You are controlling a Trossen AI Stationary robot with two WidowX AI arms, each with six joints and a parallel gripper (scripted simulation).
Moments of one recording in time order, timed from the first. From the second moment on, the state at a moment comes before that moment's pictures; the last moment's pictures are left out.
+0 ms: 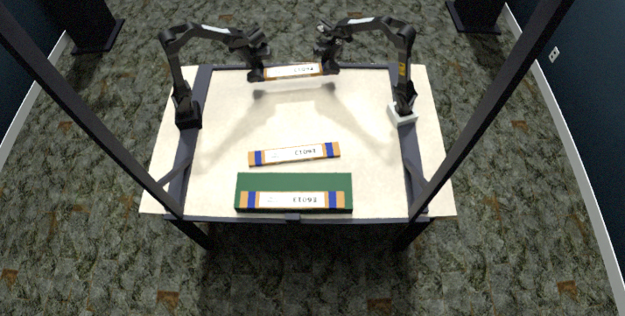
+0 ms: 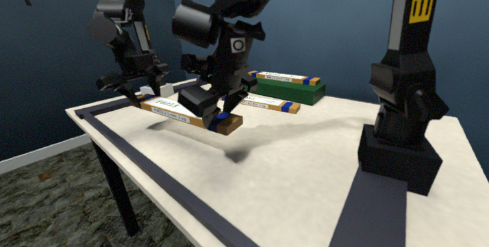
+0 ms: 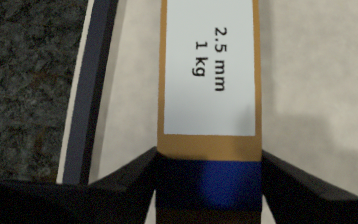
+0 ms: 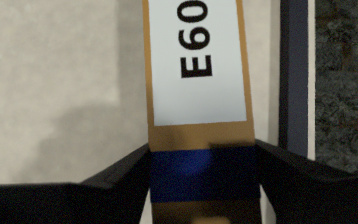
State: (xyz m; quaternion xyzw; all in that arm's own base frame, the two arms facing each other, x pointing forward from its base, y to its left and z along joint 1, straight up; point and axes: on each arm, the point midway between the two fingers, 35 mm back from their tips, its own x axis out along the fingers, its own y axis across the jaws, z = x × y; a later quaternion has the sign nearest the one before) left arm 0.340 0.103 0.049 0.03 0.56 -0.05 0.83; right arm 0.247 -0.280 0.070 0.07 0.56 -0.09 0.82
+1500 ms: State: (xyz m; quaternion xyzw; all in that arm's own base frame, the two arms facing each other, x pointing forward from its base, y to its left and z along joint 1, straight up) left arm 0.326 0.031 0.050 0.05 0.56 -0.07 0.82; right arm 0.270 -0.200 0.071 0.08 0.55 -0.10 0.82
